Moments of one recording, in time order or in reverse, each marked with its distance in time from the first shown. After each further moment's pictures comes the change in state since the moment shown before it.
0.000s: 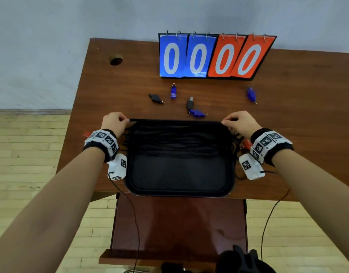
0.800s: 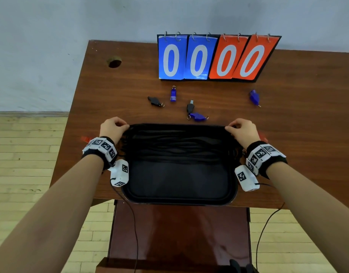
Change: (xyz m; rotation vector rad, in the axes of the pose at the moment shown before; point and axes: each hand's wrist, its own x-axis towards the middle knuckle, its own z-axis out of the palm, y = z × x) left_hand 0.006 -0.010 0.017 -0.180 0.065 -0.056; right_hand 0.014 0.030 0.024 0.053 0.230 0.082
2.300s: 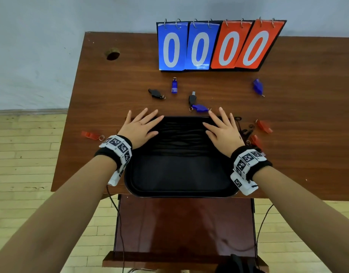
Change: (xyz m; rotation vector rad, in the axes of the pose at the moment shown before) left_hand -0.022 0.019 0.031 0.796 -0.392 0.647; right_hand -0.035 -0.003 0.058 -0.602 -0.019 -0.619
